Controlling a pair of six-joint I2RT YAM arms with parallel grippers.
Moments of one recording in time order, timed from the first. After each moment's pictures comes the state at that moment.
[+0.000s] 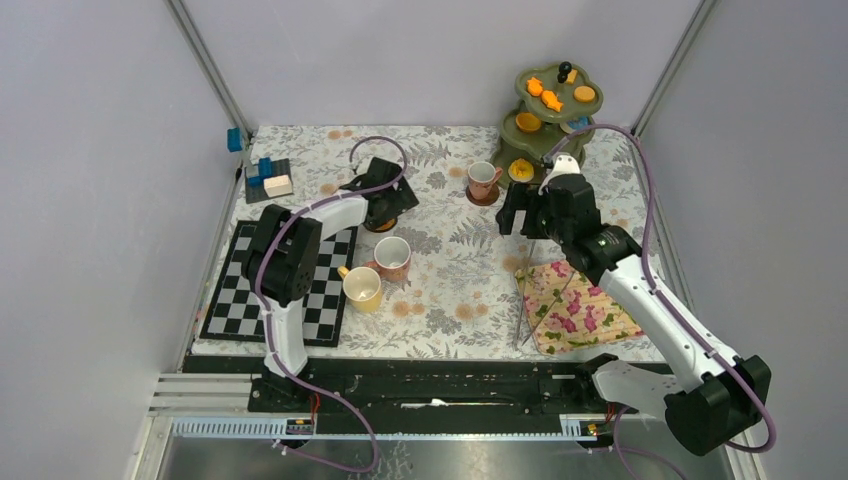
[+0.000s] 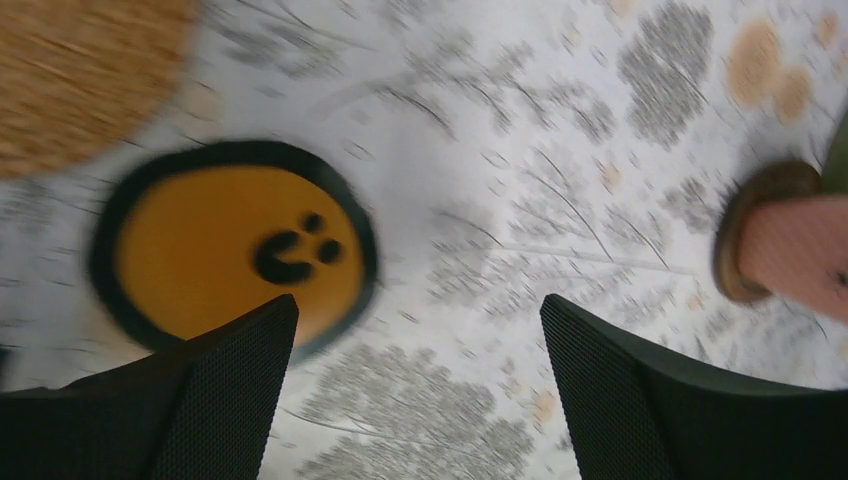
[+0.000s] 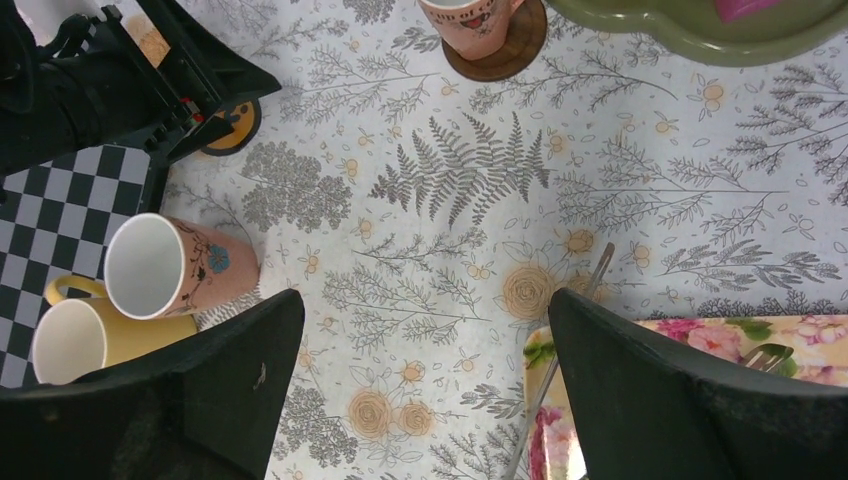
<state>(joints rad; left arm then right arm) -0.40 1.99 1.33 -0.24 -0.16 -0.86 0.45 1.11 1.02 -0.48 0.09 0.40</state>
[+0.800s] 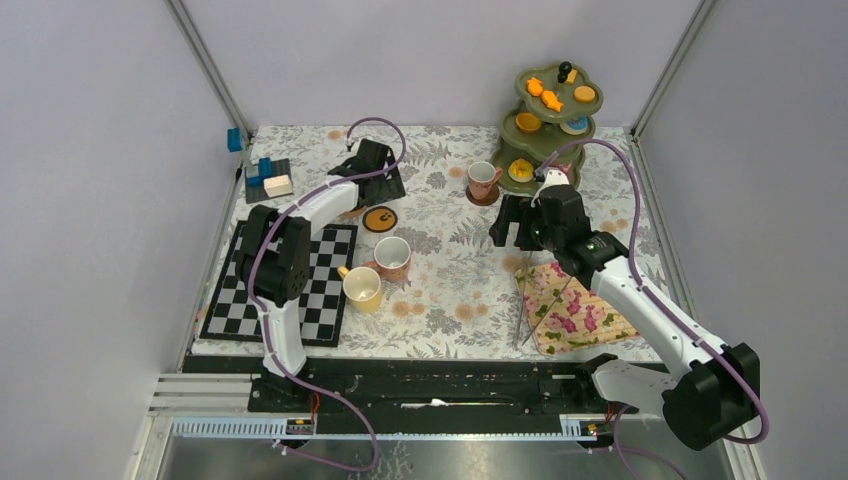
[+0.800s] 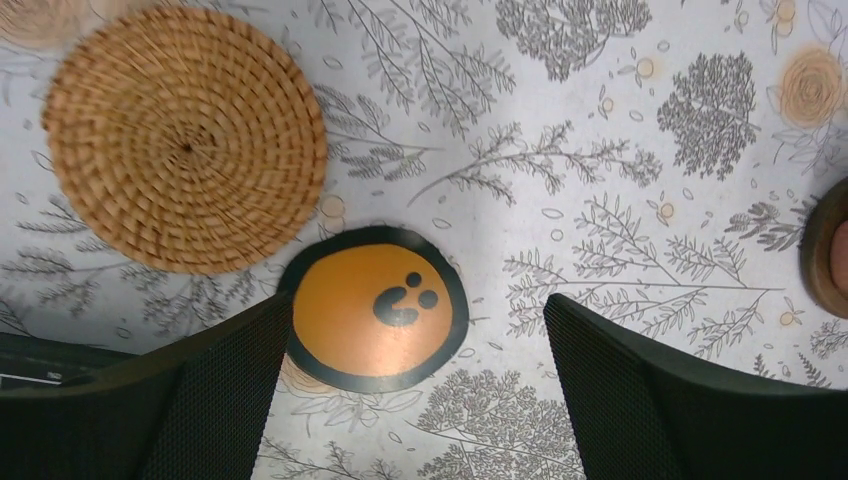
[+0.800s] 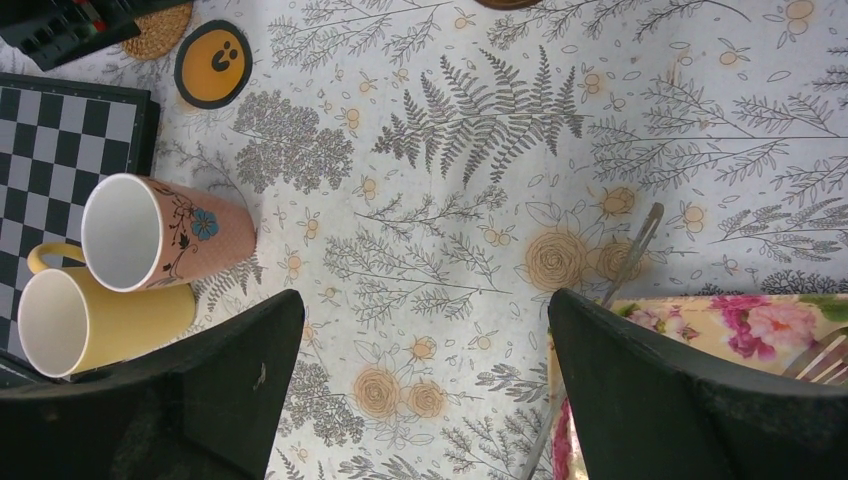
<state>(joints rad) -0.38 1.97 1.45 -0.37 -0.24 -0.59 0.45 1.13 0.90 -0.40 0.02 0.44</state>
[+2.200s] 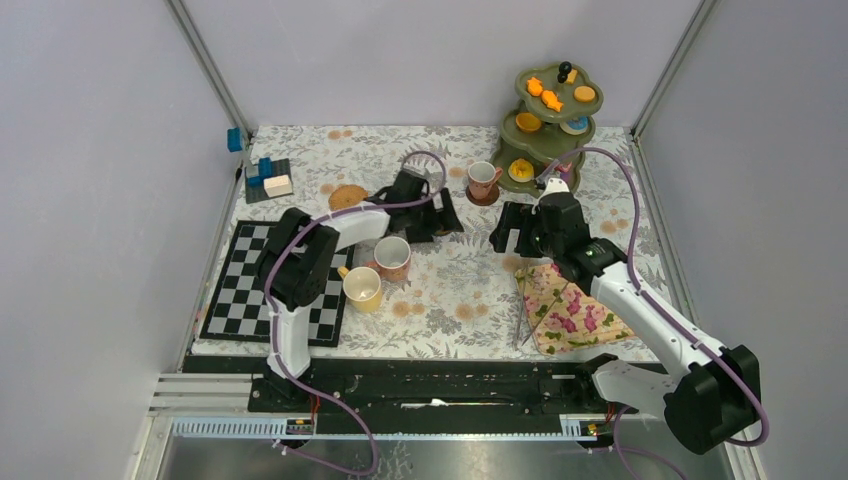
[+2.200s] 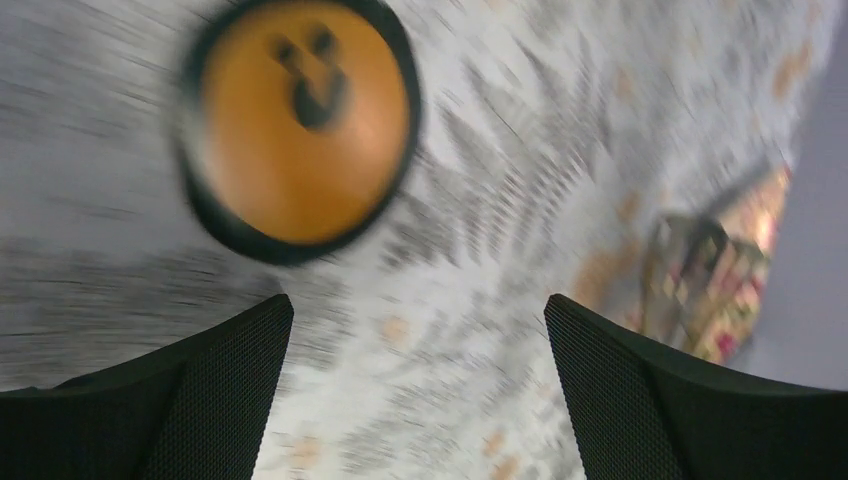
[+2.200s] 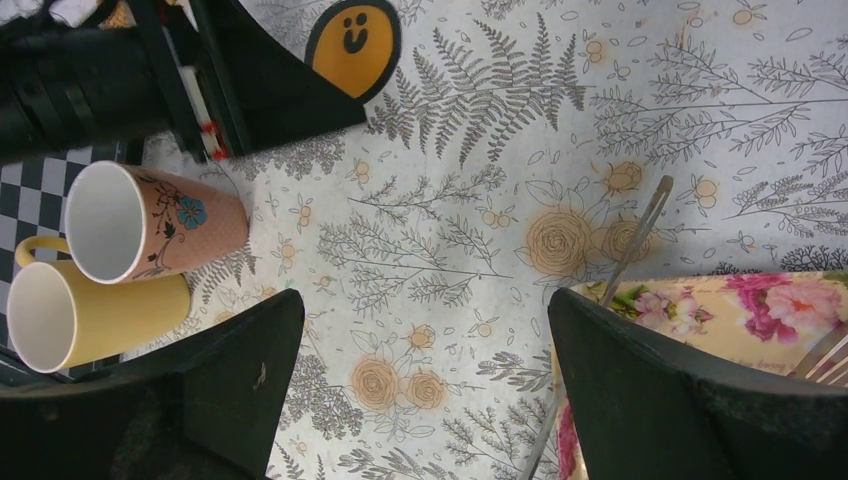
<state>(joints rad) -0.51 1.99 1.30 -0.12 0.22 -0.74 0.45 1.12 0.84 -0.38 0.01 0.47</state>
